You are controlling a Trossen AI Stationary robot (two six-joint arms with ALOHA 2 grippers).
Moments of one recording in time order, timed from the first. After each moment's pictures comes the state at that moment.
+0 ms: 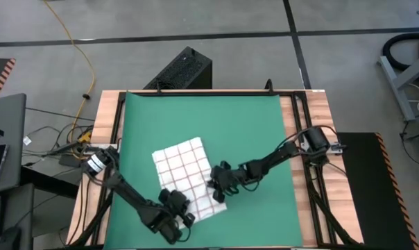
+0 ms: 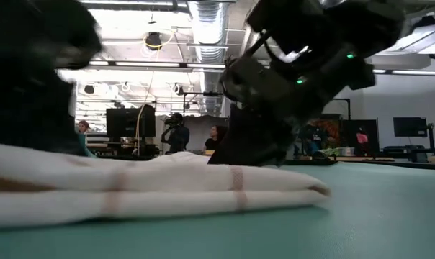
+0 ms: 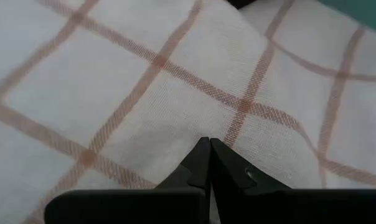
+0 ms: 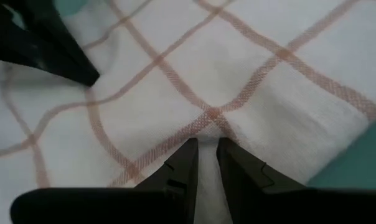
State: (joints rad) left arm -0.74 2.04 1.19 -0.59 -0.70 -1.66; right arm 0.26 2.01 0.97 0.25 0.19 0.57
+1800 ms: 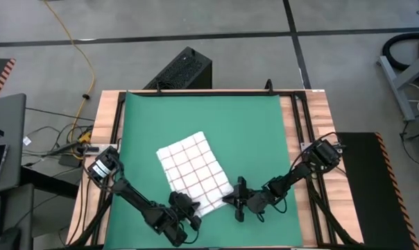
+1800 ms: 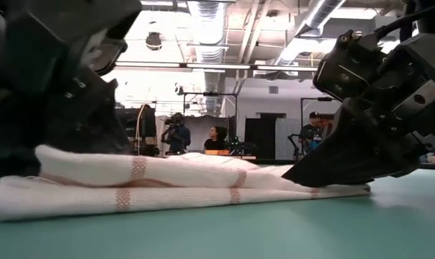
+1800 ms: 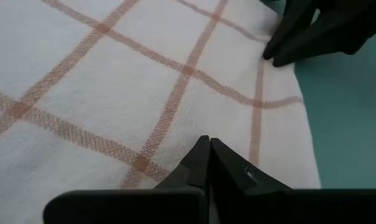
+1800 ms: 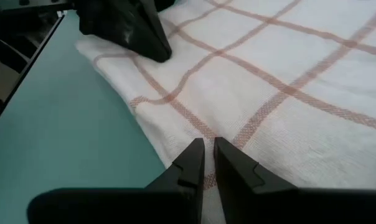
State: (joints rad) left arm -0.76 2.12 1.19 -0.30 -0.81 -1.61; right arm 0.62 2.04 0.69 0.68 0.51 0.67
